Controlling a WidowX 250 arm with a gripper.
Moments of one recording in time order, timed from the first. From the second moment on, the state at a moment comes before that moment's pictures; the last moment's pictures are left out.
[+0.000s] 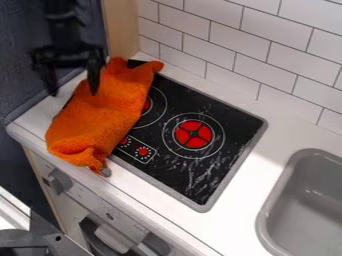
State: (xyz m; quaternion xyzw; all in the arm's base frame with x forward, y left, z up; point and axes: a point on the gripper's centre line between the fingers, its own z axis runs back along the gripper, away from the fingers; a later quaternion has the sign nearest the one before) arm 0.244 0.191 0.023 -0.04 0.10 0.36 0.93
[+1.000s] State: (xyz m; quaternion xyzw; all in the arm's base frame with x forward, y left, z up) arm 0.234 0.190 -0.012 -0.03 0.12 0.38 0.91
